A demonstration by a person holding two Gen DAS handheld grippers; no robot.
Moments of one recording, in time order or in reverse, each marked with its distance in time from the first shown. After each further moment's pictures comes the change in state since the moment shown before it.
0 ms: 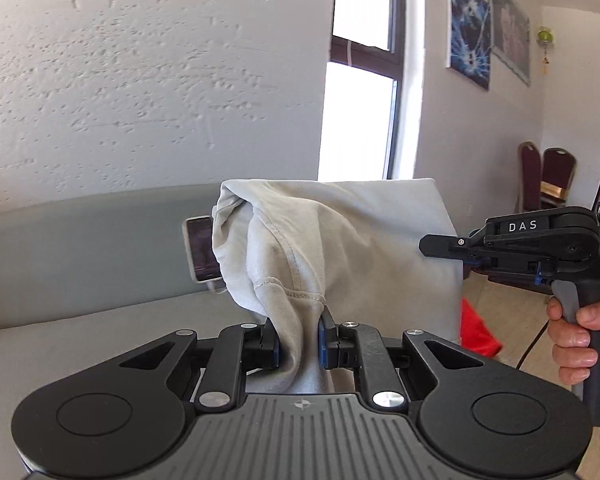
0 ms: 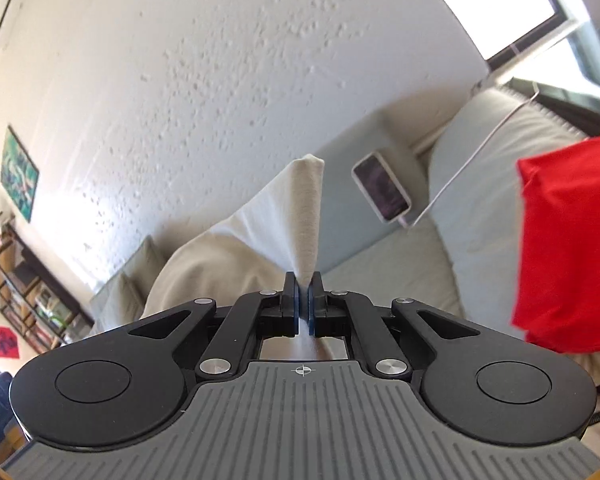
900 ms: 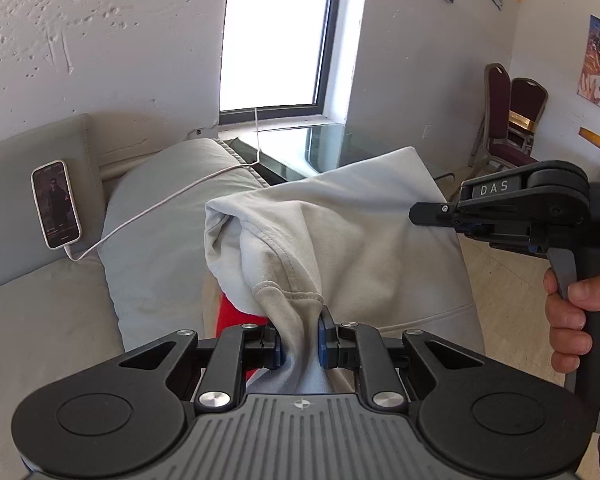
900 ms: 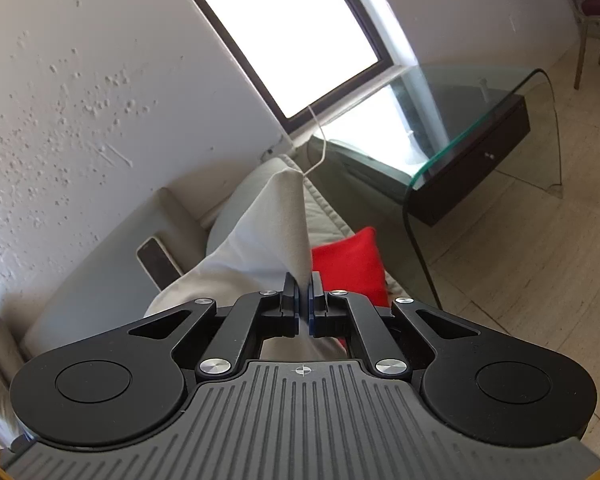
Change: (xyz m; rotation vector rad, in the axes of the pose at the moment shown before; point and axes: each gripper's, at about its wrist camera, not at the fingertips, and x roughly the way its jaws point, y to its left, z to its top) left arm 0.229 -0.096 -0.003 0.012 0.272 -0.109; right arm -0.015 -0.204 0.112 0.077 -0.046 -0.437
